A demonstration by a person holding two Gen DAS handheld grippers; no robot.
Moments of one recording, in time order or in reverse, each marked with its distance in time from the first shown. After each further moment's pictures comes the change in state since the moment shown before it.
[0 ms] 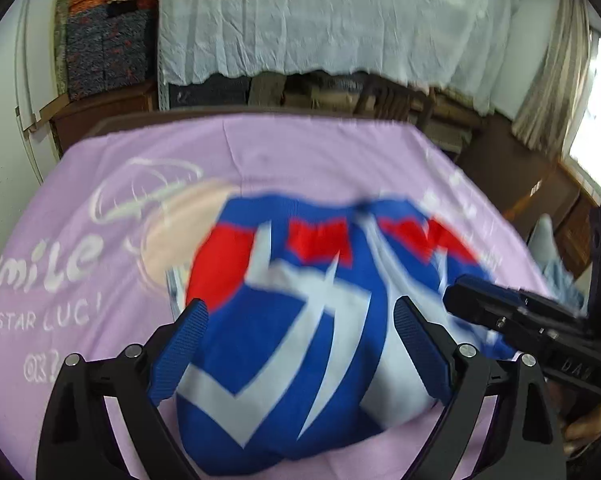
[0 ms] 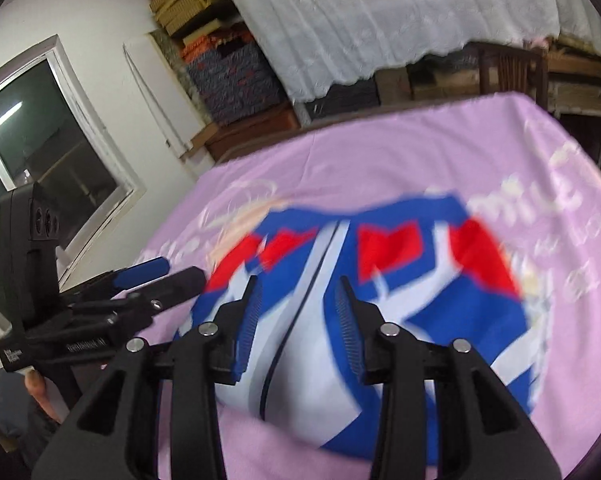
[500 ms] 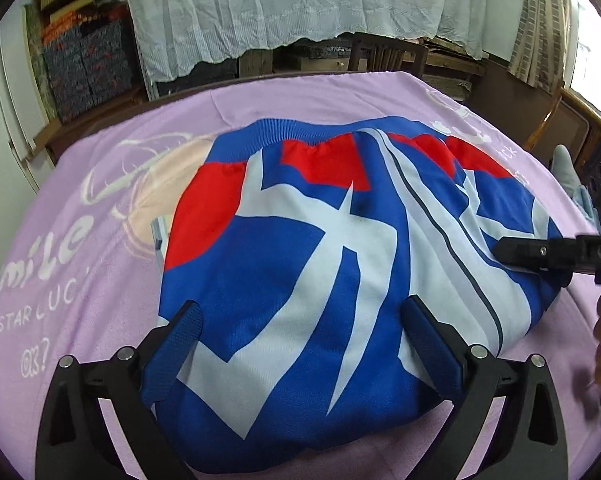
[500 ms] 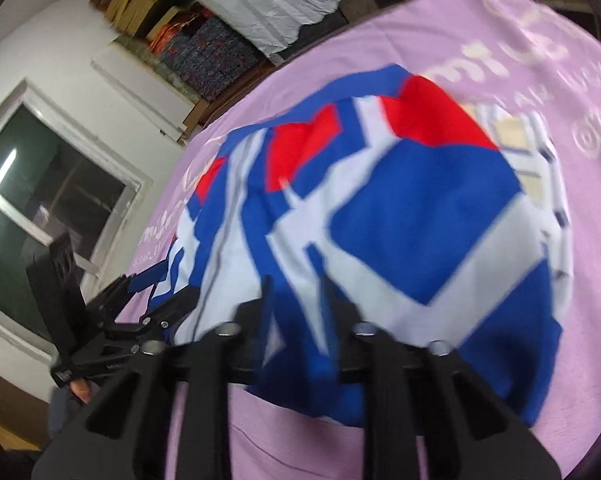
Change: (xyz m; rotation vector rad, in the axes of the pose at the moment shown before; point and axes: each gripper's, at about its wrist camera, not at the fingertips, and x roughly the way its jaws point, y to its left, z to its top) left arm 0.030 -0.005 -0.044 0.151 0.036 0.078; right arm 0.016 -0.093 -0.039 0.276 0.141 0.126
